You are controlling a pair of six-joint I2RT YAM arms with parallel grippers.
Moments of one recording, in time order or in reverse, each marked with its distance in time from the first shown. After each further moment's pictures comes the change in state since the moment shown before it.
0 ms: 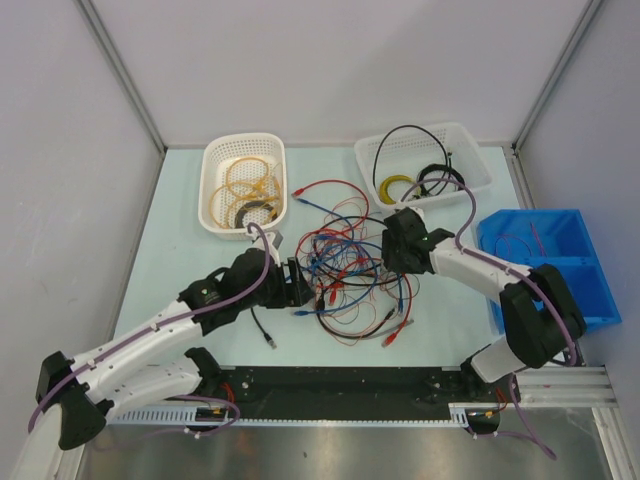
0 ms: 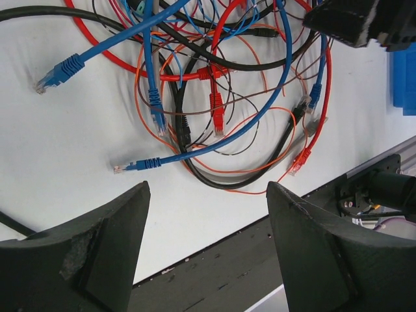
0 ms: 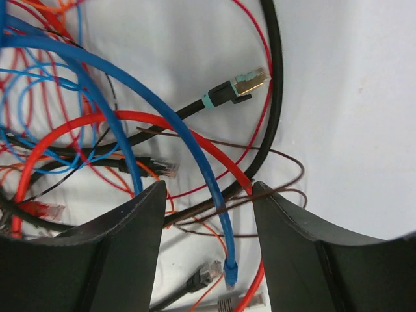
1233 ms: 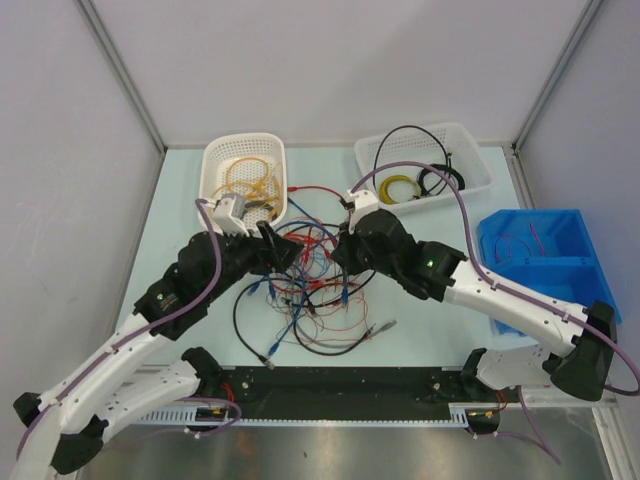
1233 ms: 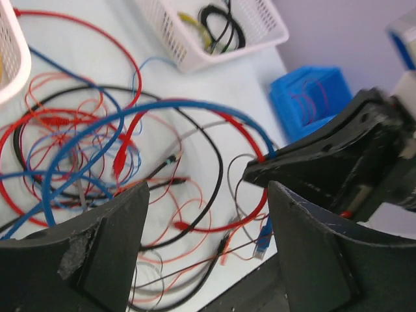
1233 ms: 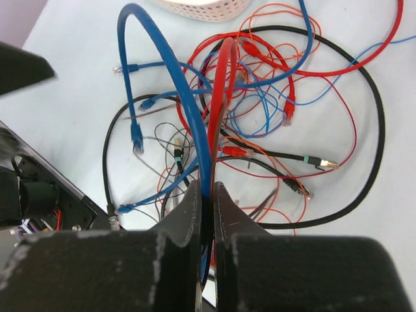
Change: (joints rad) left arm 0.082 -0.152 0.187 0.091 -0.057 0.143; right arm 0.434 -0.229 0.241 0.042 -0.010 -0.105
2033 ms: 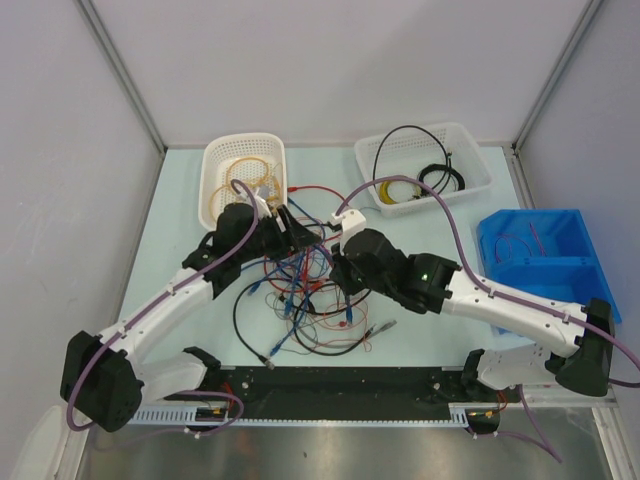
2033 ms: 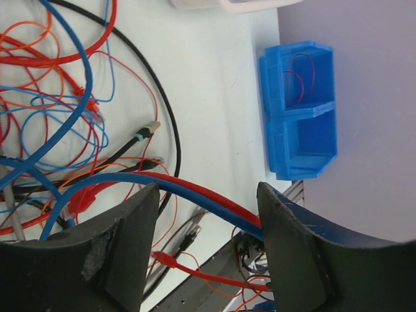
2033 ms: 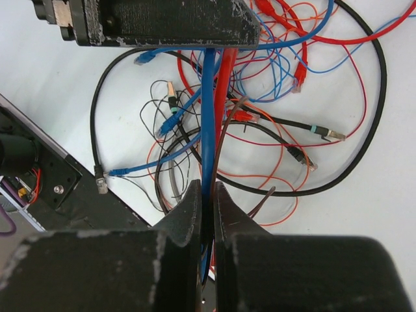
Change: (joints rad) left arm 0.235 0.370 -0.074 0.261 0.415 -0.240; right arm 0.127 0.000 0.000 -0.103 0.064 -0.021
